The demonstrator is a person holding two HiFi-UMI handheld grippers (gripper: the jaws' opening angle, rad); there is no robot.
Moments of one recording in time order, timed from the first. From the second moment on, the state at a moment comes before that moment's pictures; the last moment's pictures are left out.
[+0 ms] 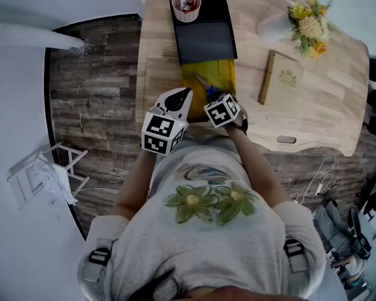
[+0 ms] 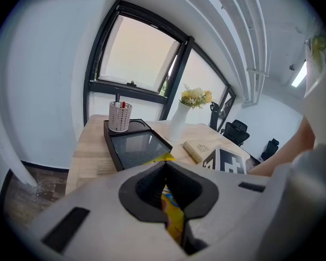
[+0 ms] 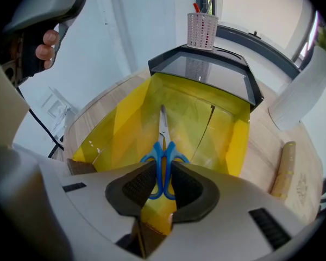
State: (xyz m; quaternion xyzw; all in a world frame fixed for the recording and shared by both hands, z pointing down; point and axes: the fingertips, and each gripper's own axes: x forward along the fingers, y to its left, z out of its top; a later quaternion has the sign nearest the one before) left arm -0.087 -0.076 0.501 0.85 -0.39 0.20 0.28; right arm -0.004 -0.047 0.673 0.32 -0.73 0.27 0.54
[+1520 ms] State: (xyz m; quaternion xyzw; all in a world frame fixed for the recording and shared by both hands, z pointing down) left arm -0.085 -0.058 0.480 0.85 -0.42 0.20 0.25; right arm -0.001 -0.044 0.568 0.32 -0.82 0.24 0.40
